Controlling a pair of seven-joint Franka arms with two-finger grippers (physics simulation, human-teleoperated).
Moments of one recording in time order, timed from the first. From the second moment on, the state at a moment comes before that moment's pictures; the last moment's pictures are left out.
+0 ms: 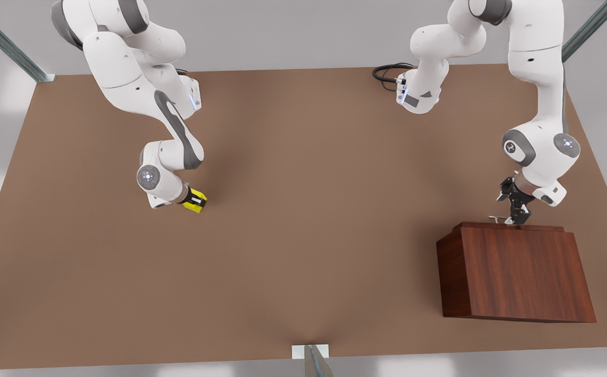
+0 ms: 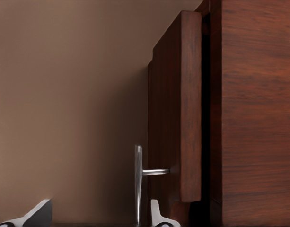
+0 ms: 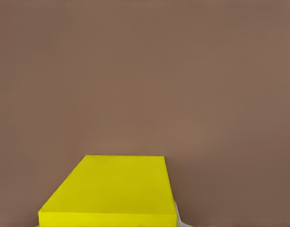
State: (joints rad) left arm 0.04 0.19 0.22 -2.24 -0.21 2.63 -1.07; right arm 0.15 0.31 0.06 -2.40 0.17 2.58 0.48
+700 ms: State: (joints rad) left arm 0.03 0.11 0.25 -2.29 -0.20 2.50 -1.07; right arm 0.75 0.75 0.00 -1.46 0.24 2.35 1.14
